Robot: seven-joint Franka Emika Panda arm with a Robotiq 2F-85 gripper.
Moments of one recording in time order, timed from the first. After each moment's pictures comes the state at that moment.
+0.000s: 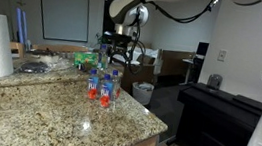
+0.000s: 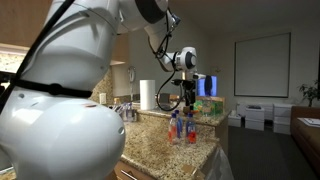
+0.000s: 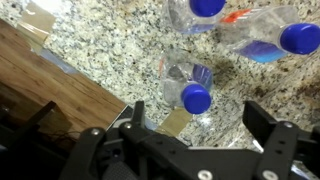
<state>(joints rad) 0.10 0.31 -0.01 -1.69 0.01 2.05 0.98</state>
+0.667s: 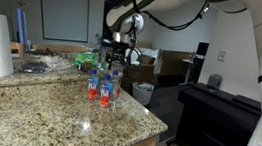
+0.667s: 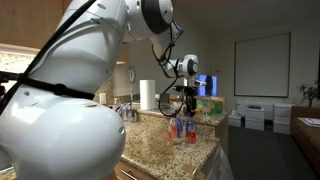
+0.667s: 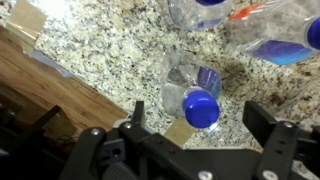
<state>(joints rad) 0.10 0.41 -0.02 -1.63 0.02 2.04 0.98</state>
